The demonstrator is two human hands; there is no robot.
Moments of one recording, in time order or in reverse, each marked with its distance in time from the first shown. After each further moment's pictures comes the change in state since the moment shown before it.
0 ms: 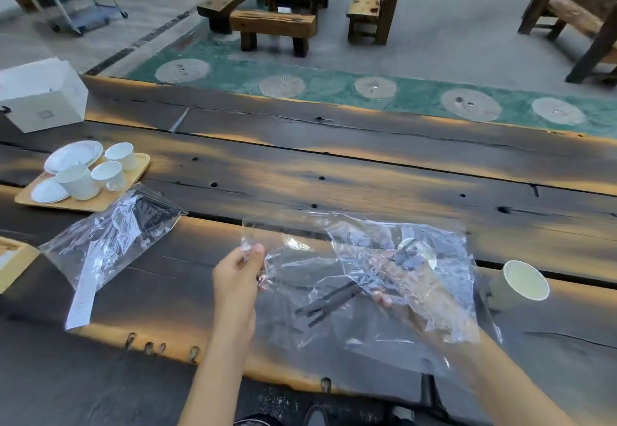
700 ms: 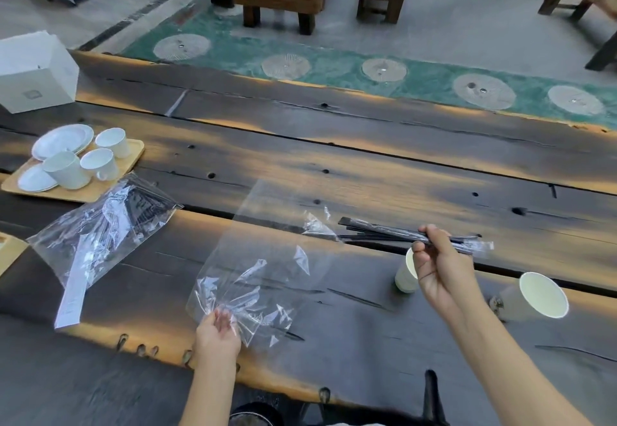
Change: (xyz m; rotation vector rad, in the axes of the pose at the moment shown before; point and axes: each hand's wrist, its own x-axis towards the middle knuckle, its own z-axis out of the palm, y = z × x) left_hand 0.070 -0.131 -0.055 -0.799 0.597 -0.678; right_hand 0.039 -0.068 0.022 0.331 0.301 -0.396
